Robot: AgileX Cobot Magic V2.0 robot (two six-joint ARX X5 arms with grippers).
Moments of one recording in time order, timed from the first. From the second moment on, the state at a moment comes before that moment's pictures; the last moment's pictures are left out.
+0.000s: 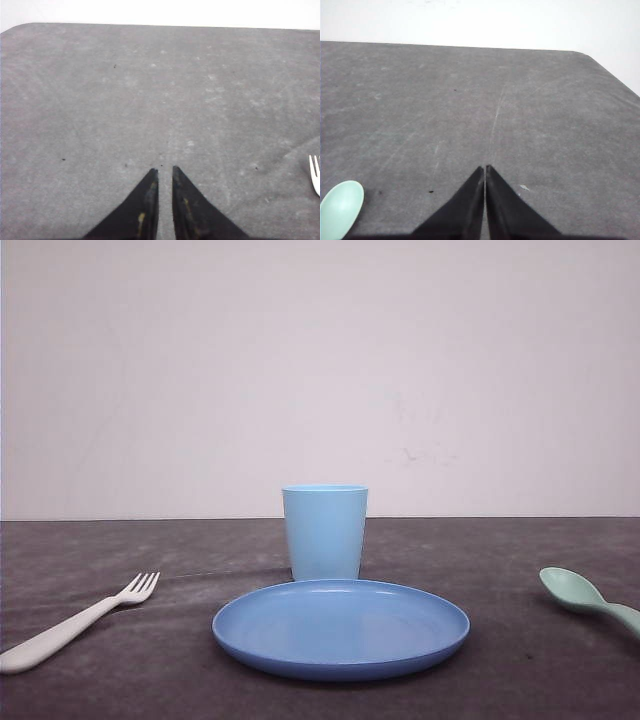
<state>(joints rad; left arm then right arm) -0.05 0.00 0.07 -0.31 -0.09 -0.03 -0.02 0.01 0.01 -0.17 0.00 0.01</state>
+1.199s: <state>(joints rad) -0.05 0.00 0.06 -0.23 -0.07 -0.23 -0.02 0.01 0.01 -0.11 -0.08 0.25</state>
